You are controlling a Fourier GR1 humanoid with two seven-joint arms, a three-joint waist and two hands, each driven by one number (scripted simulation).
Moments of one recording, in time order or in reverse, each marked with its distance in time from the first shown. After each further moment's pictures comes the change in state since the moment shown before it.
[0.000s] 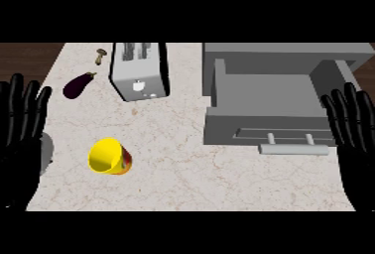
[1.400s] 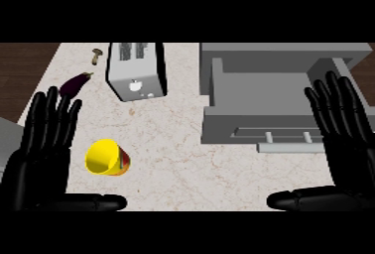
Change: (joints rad) left arm 0.066 -0.090 -0.085 0.026 0.092 0.038 0.048; right arm -0.085 0.037 0.002 0.025 -0.086 0.011 0.138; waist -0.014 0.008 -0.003
